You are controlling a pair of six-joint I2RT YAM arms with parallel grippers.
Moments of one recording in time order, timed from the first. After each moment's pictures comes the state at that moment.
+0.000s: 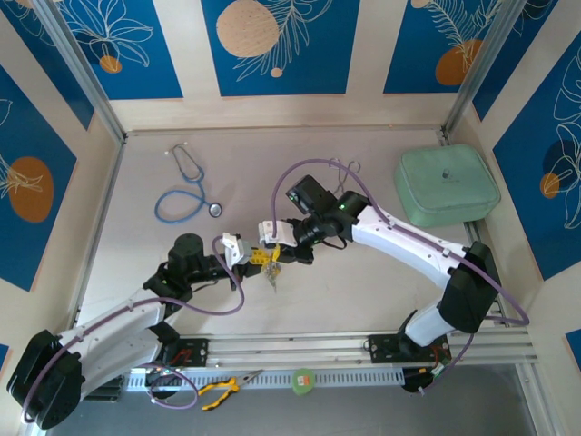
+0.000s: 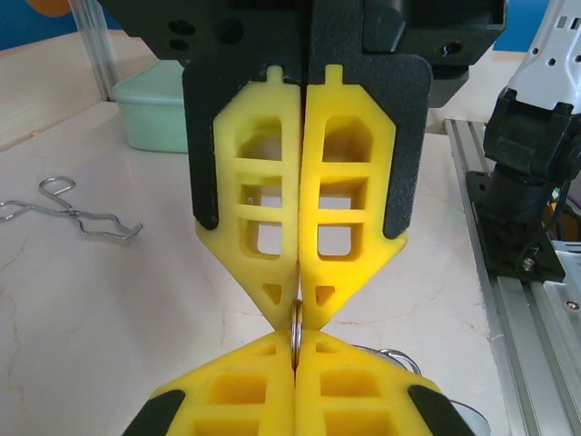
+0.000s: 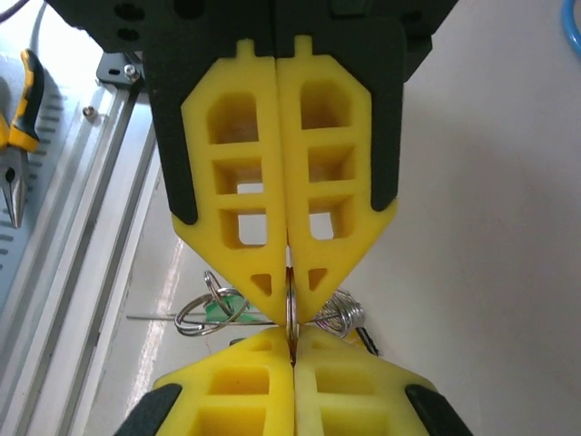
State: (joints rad) left arm -0.63 0.88 0.32 0.35 0.67 0.15; right arm 0.84 1.50 1.29 -0.83 -0.55 -0.75
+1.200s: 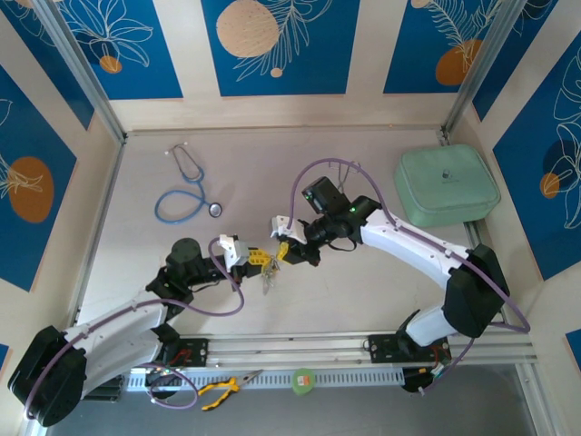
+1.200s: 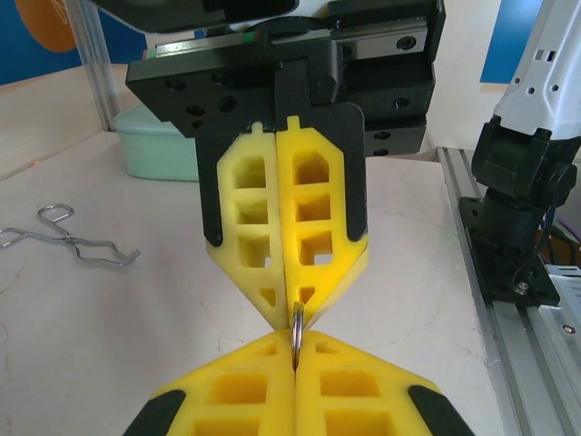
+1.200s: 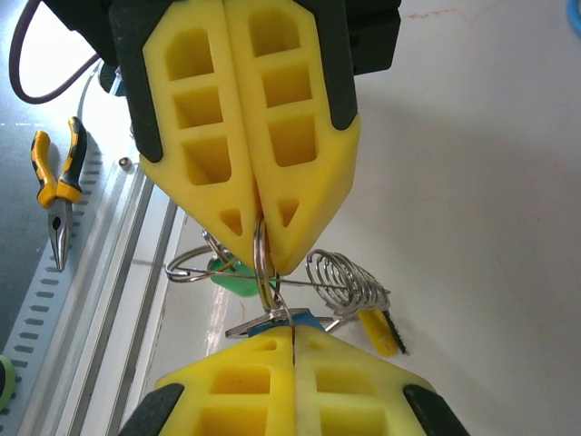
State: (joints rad) left arm -0.63 0.90 0.26 0.52 0.69 0.08; right arm 0.75 1.47 1.14 -0.70 -0.73 -0.67
